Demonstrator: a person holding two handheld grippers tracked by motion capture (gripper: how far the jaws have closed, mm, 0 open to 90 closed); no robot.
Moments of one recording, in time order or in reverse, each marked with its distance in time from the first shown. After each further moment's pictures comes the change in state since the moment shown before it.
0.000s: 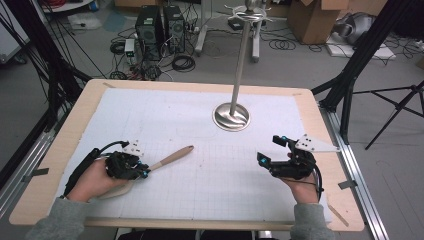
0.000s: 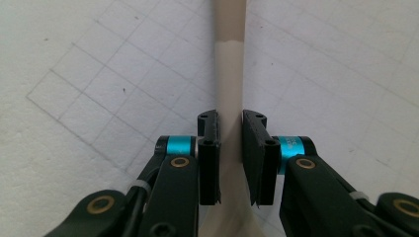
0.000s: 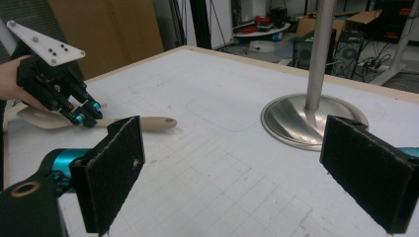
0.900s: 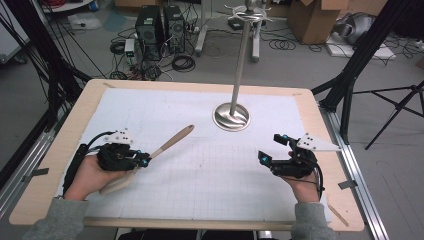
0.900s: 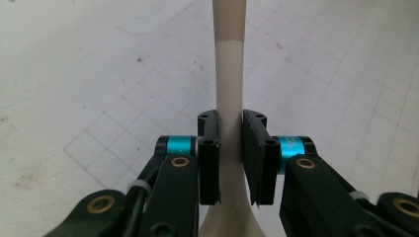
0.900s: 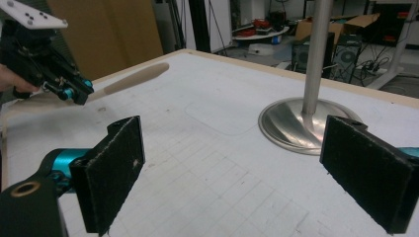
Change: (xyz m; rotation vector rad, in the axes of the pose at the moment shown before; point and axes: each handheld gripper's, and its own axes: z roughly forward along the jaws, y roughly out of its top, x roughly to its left) left arm 0.001 0.016 -0.034 -0.236 -0.032 -0.075; right arm -0.001 0.002 -0.001 -0.006 -0.002 0.006
